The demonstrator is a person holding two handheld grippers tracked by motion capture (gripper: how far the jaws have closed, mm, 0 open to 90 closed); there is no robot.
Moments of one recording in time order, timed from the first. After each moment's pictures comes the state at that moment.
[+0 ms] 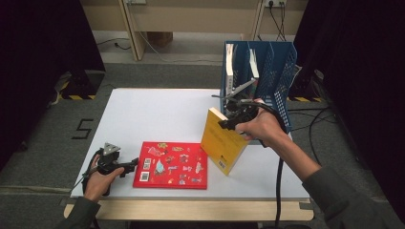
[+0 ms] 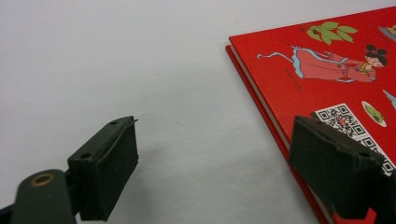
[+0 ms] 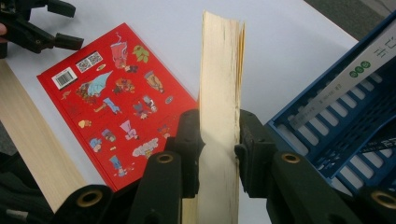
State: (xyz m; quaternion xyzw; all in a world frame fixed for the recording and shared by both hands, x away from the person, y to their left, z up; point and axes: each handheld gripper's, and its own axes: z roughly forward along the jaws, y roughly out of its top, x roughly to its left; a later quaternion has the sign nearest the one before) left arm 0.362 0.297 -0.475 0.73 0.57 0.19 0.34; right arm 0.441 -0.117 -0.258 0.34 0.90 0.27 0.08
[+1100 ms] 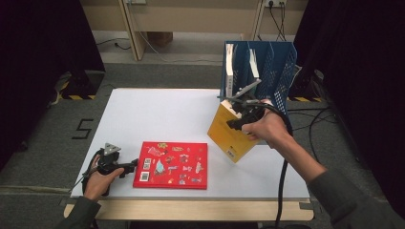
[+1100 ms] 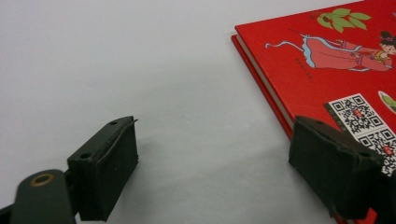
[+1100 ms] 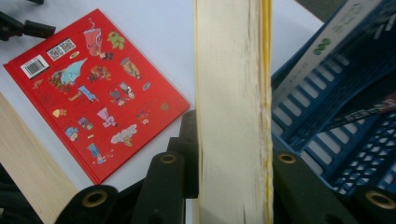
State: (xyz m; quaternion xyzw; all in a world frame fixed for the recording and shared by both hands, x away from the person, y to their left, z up) left arm 0.363 0.300 -0.480 0.74 0.56 0.20 0.32; right arm 0.437 -0.134 -0.252 0.35 0.90 0.24 0.11
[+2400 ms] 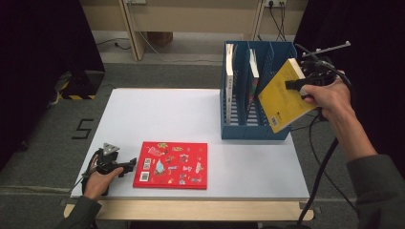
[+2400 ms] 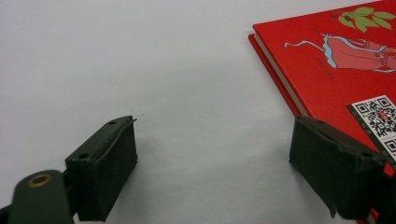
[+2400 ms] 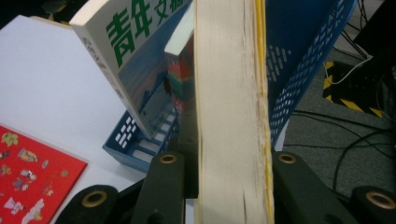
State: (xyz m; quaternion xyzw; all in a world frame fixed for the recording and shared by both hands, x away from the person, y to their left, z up) left arm 0.365 0.303 -0.482 0.73 0.57 0.21 0.31; right arm 0.486 -0.269 -0.184 0.53 0.77 0.29 0.19
